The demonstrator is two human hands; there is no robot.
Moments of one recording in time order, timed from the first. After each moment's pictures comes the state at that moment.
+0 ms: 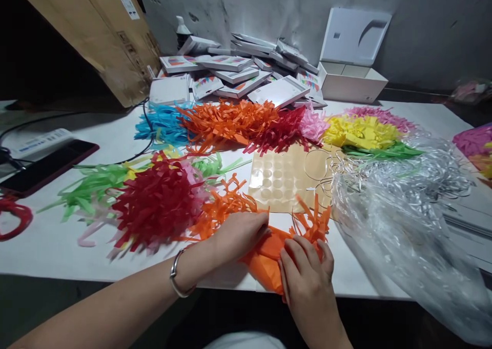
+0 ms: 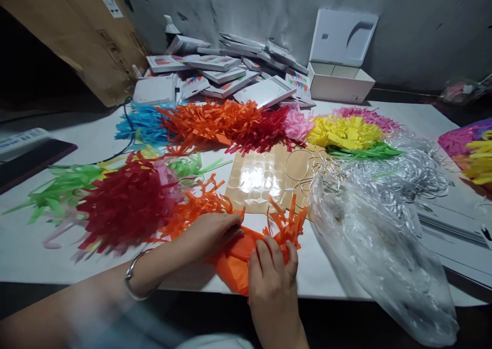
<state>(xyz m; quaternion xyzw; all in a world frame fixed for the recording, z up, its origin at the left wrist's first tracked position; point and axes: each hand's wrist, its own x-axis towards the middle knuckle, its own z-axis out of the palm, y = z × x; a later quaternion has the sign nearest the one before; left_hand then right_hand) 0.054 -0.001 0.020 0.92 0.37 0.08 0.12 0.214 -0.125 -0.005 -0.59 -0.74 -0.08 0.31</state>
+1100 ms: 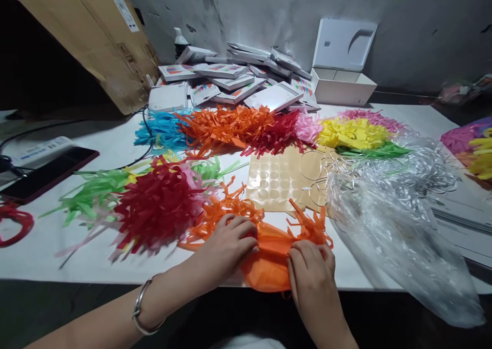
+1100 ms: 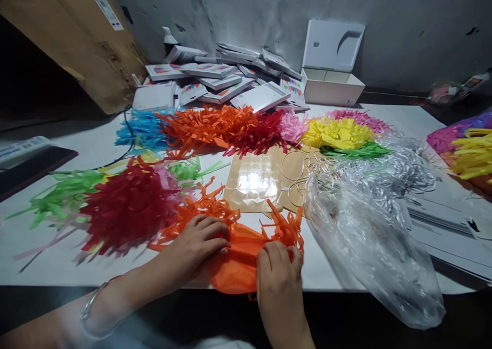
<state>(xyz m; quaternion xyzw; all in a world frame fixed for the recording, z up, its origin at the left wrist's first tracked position) 0.022 -0.027 0.024 0.94 0.28 0.13 0.12 0.226 -0.133 -0.007 -0.63 -0.71 -0.04 0.30</state>
